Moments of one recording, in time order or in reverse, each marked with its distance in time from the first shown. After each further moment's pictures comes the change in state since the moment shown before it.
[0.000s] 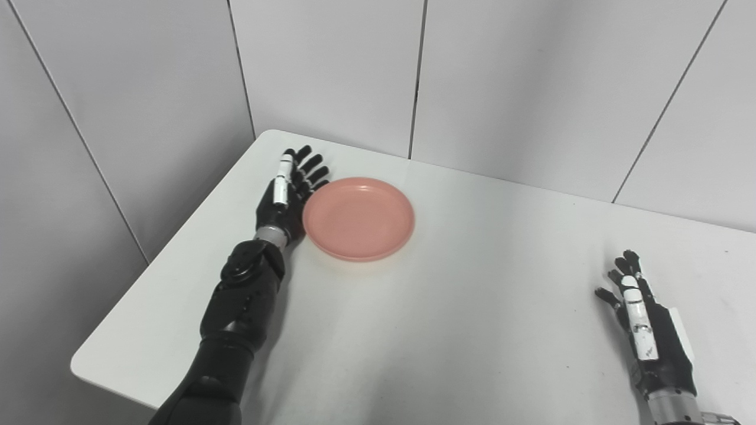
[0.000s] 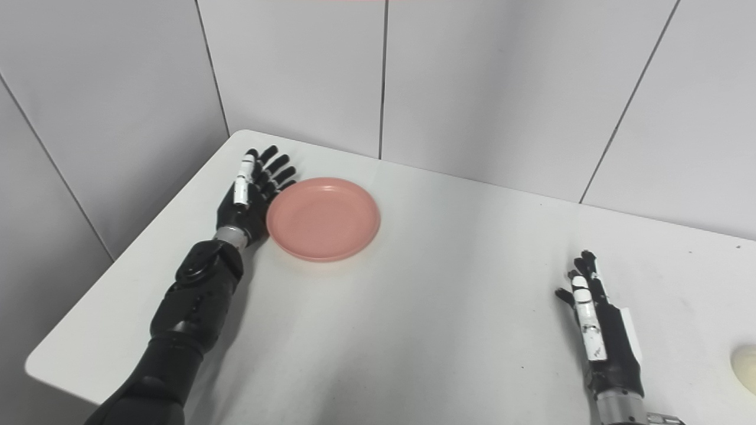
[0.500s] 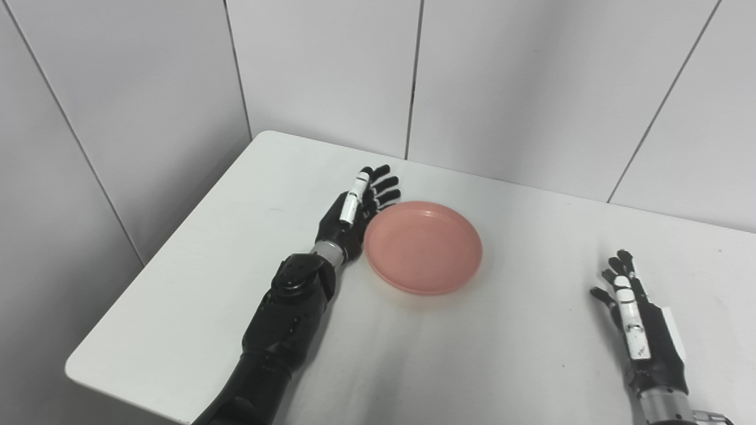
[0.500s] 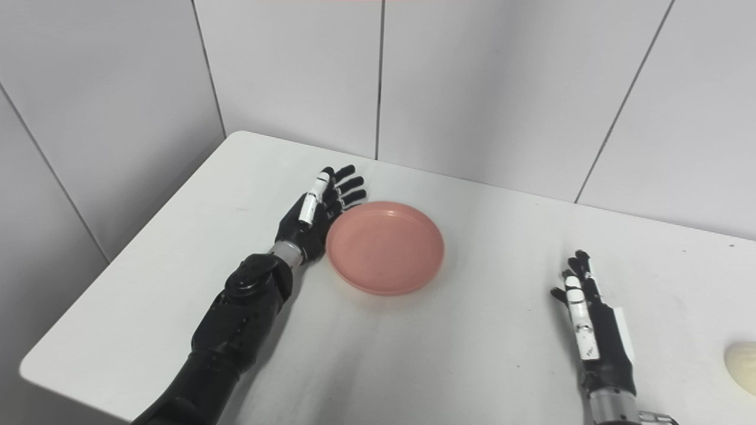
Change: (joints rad) left arm 0.027 -0.107 -0.179 -0.097 0.119 0.050 -0.044; right arm -0.002 0.001 0.015 0.017 -0.015 -0.016 -0.016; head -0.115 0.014
